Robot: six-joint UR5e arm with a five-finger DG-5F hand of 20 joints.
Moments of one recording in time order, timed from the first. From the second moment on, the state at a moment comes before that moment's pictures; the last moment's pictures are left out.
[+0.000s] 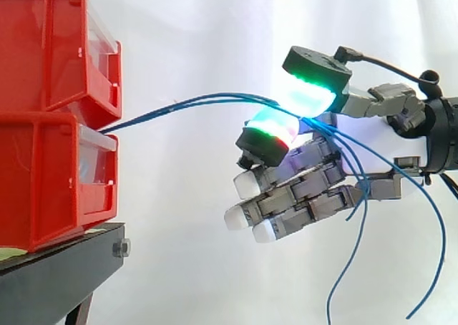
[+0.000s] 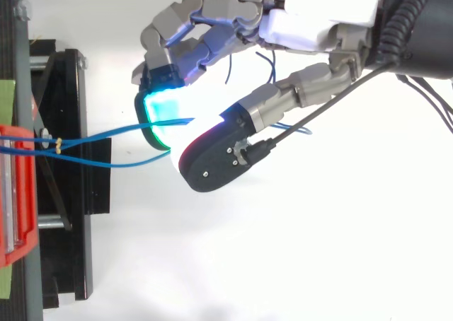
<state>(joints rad) 0.02 -2.22 -1.19 -2.91 -1.43 -0.13</state>
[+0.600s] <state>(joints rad) 0.02 -2.22 -1.18 -2.91 -1.43 -0.13</state>
